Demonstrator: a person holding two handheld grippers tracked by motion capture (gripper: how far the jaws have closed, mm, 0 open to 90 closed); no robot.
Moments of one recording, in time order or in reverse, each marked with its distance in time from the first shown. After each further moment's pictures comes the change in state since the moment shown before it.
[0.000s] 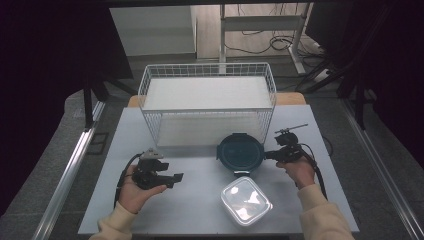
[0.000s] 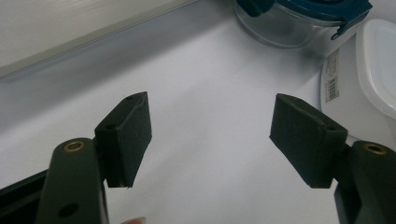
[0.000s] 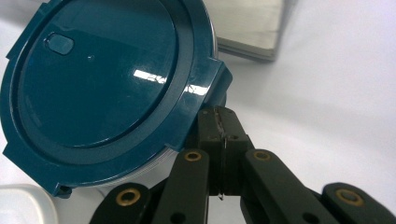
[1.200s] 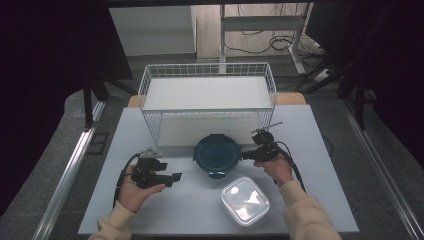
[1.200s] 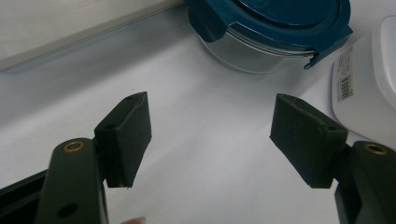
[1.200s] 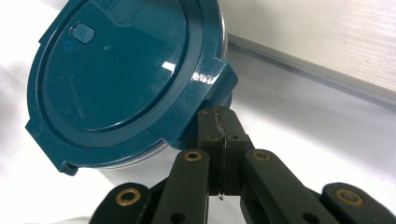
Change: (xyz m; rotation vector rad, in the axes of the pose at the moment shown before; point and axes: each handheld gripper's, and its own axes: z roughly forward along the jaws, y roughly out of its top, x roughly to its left) left arm 0.008 -0.002 0.003 0.011 0.007 -0.018; right arm 0.045 0.019 0.033 0.020 0.148 -0.079
